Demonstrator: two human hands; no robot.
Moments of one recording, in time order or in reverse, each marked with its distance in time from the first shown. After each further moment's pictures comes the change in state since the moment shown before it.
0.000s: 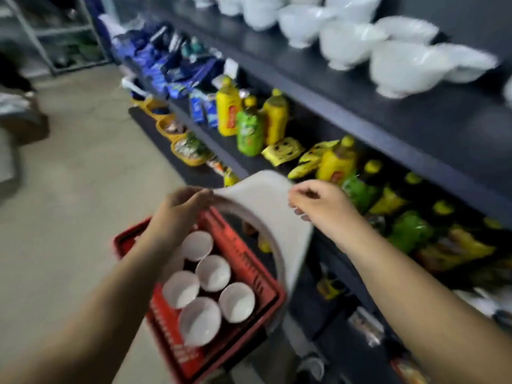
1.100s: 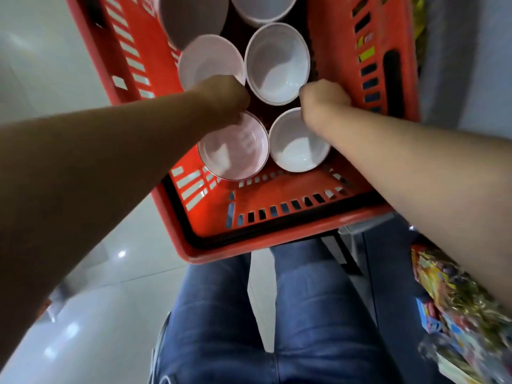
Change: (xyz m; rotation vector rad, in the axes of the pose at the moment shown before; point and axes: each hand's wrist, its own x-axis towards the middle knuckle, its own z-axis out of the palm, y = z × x) left_hand 0.069 -0.365 -0.003 1.279 -0.734 -0.290; right_hand 0.124 0.274 0.293 -1.116 -0.721 0.163
